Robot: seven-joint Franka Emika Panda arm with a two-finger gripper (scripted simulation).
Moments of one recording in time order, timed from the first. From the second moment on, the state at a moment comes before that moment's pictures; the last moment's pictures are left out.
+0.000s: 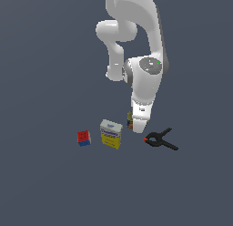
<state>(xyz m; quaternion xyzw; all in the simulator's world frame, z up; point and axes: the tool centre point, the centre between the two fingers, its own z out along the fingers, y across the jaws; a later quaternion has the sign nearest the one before) -0.019 0.102 0.128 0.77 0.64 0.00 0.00</state>
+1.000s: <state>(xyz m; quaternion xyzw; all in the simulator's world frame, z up) -0.025 -0.091 0.288 0.77 0.64 0.00 0.00</state>
